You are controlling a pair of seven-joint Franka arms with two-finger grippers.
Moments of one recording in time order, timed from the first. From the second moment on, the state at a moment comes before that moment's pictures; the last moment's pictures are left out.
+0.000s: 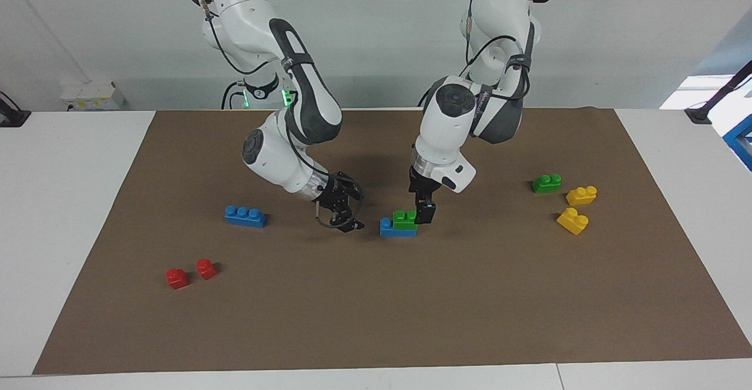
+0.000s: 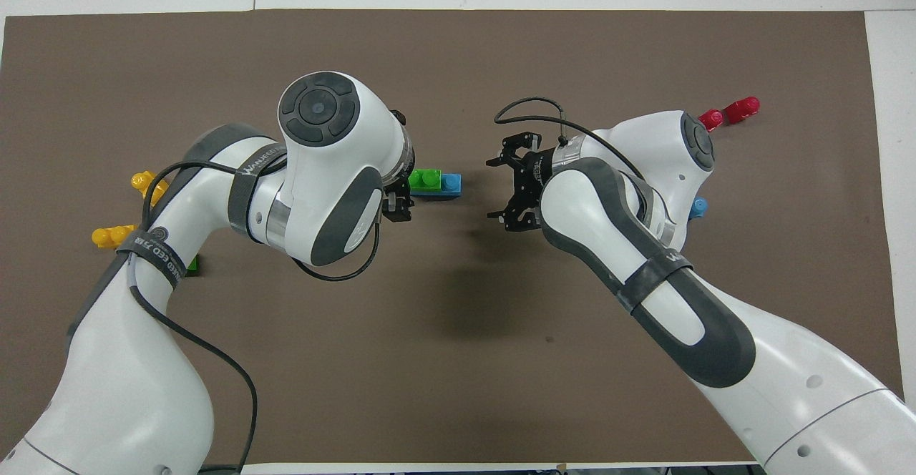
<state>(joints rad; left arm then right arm) -0.48 0.39 -0.09 -1.64 -0.05 2.13 -2.07 0.29 0.40 0.10 -1.88 0.83 2.37 1.38</state>
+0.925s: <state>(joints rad) -0.48 0.46 -0.08 -1.64 -0.05 2.17 -2.15 0.39 0.47 0.10 -1.85 0.86 2.53 1.38</state>
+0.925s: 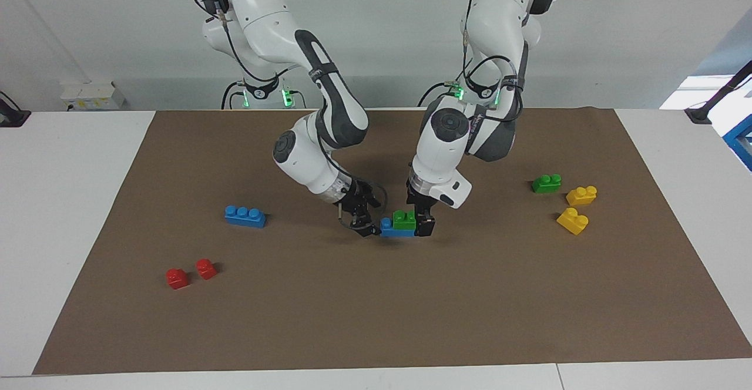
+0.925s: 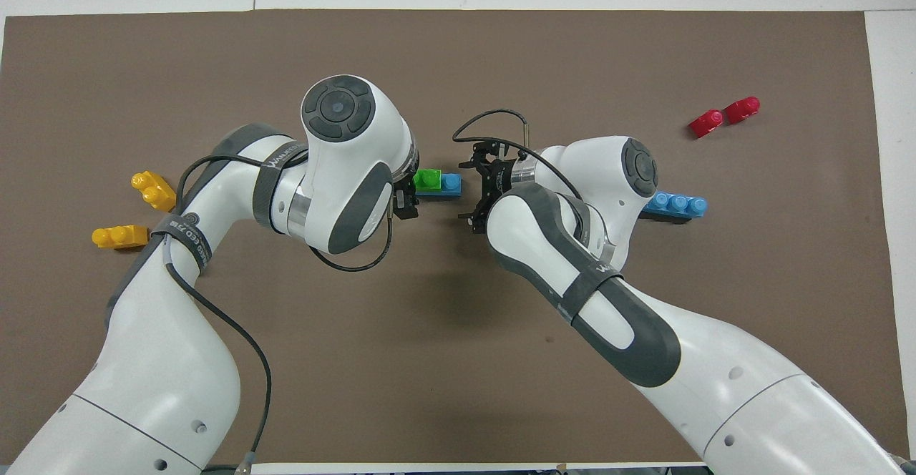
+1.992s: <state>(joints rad) -0.50 0.46 -0.08 -1.66 -0.04 2.18 -2.15 0.42 0.58 0.10 -1.74 0.89 2.60 1.39</state>
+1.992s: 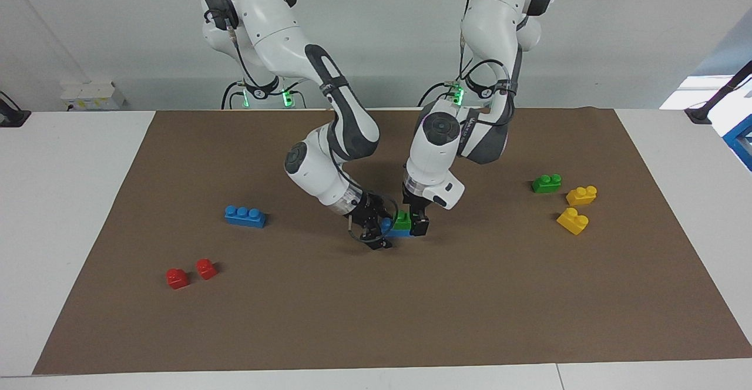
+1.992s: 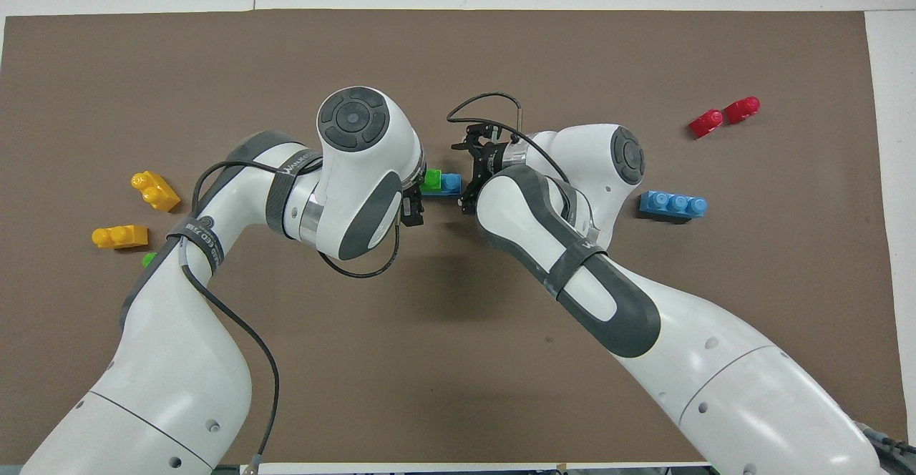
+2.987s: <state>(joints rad) -0.50 0.46 -0.08 -1.66 -0.04 2.19 -2.18 0.43 0.59 0.10 -1.74 0.89 2.61 1.38</state>
